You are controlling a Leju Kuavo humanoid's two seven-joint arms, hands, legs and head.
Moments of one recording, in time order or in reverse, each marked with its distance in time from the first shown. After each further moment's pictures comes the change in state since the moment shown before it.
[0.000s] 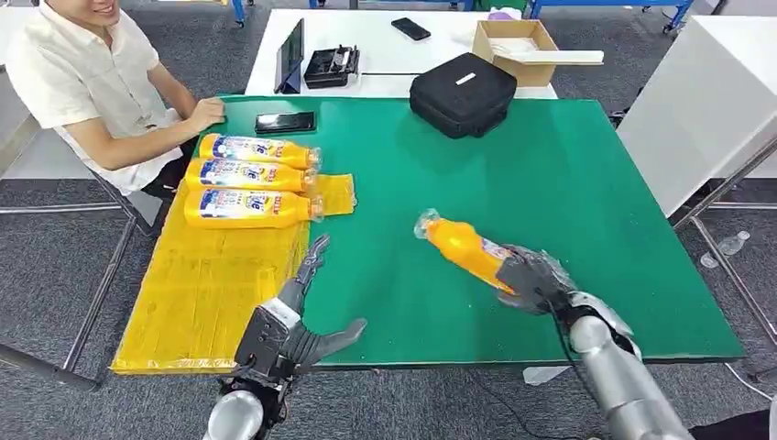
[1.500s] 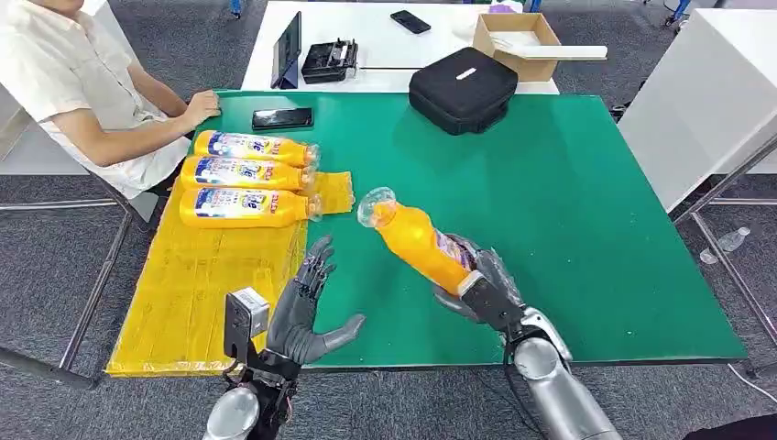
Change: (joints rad) left arm -0.014 0.001 -0.011 0.055 0.326 -0.096 -0.008; right arm 0.082 0.210 0.159 -0.294 -0.180 -0.273 -0.194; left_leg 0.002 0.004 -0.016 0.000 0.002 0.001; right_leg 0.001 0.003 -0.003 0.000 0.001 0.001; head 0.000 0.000
